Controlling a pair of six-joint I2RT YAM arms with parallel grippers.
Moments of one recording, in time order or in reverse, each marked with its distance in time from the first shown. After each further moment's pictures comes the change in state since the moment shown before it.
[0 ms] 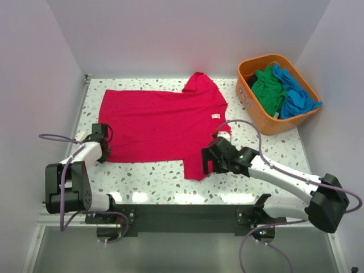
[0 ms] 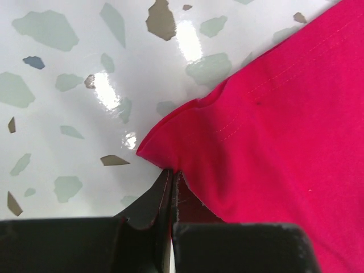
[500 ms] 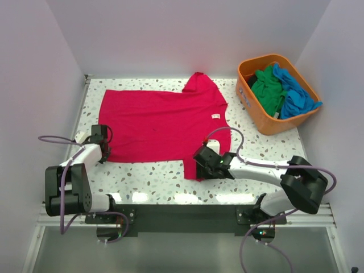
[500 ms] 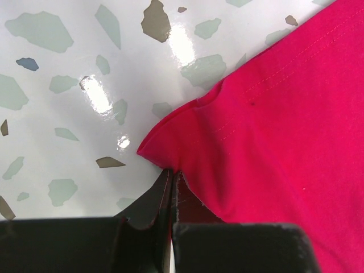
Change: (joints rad) left arm 0.003 -0.024 -0.027 0.050 0.008 0.006; right arm 0.150 0.259 -0.035 0.192 0.069 0.207
